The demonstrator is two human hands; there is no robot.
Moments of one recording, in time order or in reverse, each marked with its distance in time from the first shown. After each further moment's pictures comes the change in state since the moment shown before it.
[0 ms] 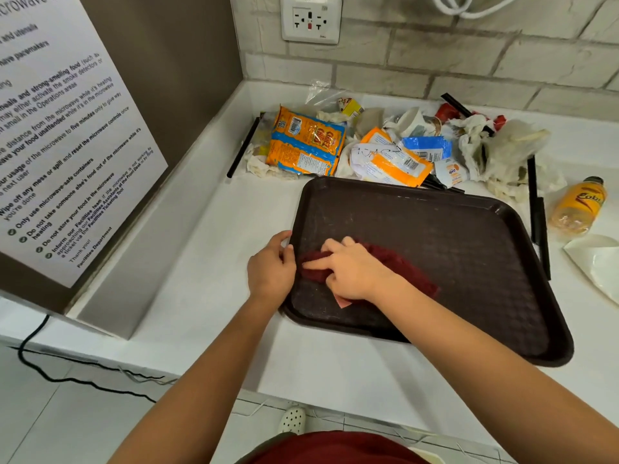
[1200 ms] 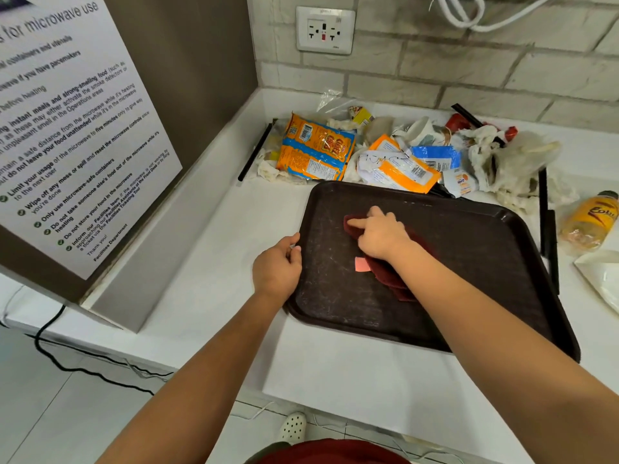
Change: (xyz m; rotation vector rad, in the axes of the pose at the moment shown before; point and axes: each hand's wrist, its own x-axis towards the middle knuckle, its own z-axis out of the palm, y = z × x) left_hand 0.004 -0.001 0.001 0.030 0.025 -0.012; right_hand 0.039 0.061 -0.021 0.086 0.043 0.398
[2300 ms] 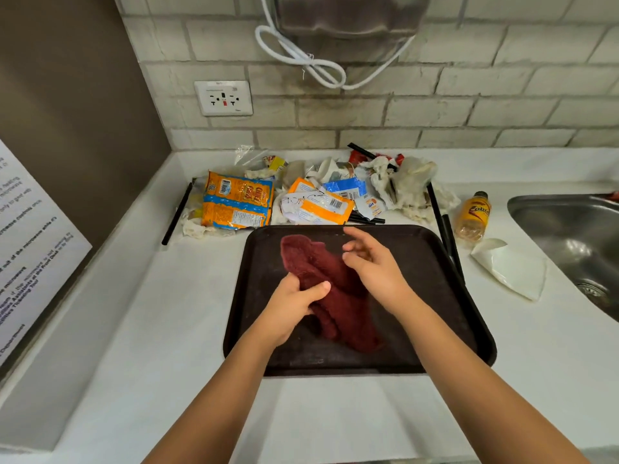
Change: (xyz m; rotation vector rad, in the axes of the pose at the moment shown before) left_hand -0.031 0.098 0.030 -0.864 -0.723 0.006; right_hand -0.109 0.051 -0.023 1.263 0.452 0.013
